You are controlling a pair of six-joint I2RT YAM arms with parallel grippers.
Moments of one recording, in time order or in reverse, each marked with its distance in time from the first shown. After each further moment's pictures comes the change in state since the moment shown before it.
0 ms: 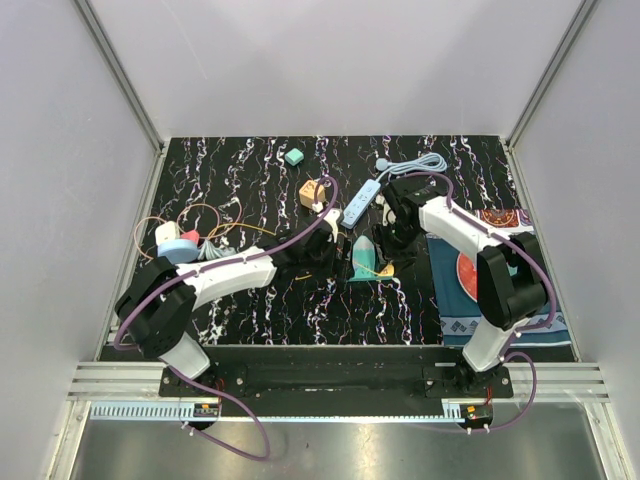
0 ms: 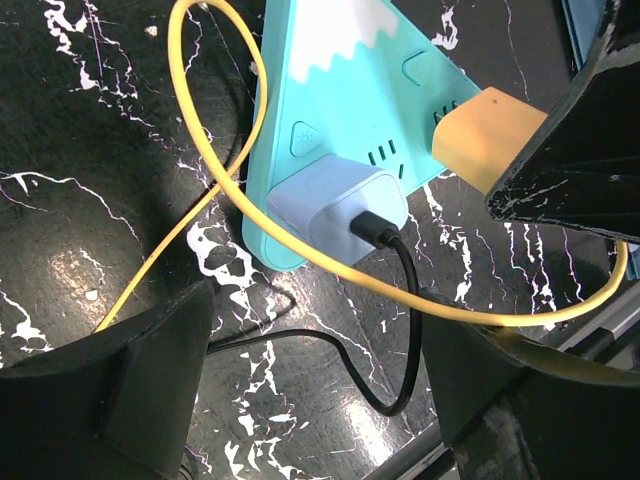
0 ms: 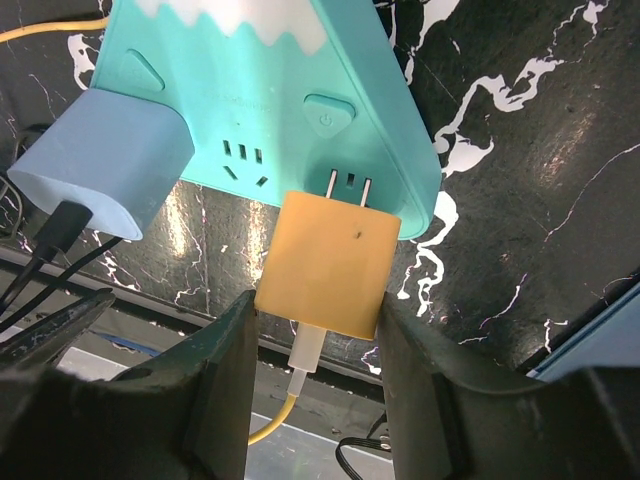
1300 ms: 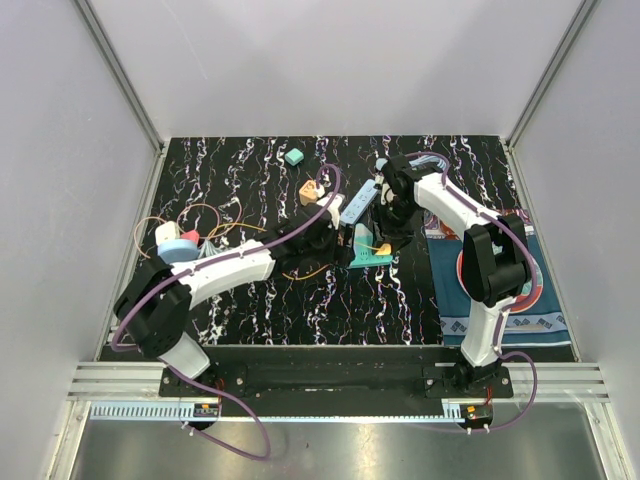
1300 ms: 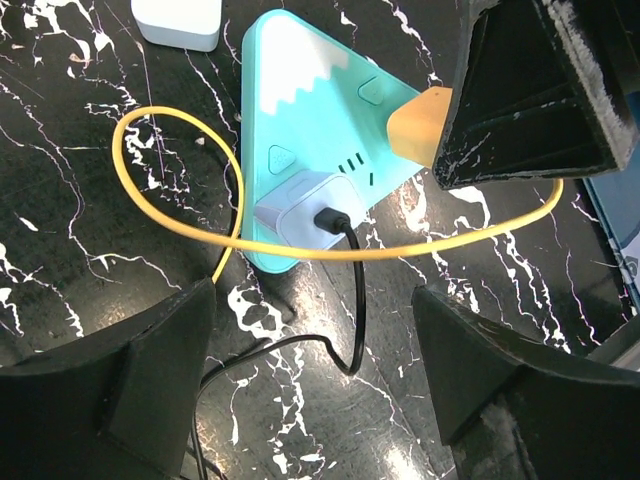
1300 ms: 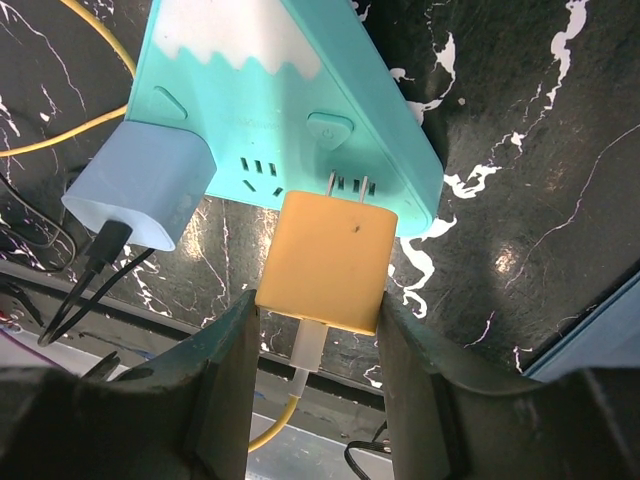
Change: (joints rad) left arm 0.025 0.002 0.078 0.013 -0.066 0.106; right arm -0.055 0.185 0.286 -0.120 -0.017 -0.023
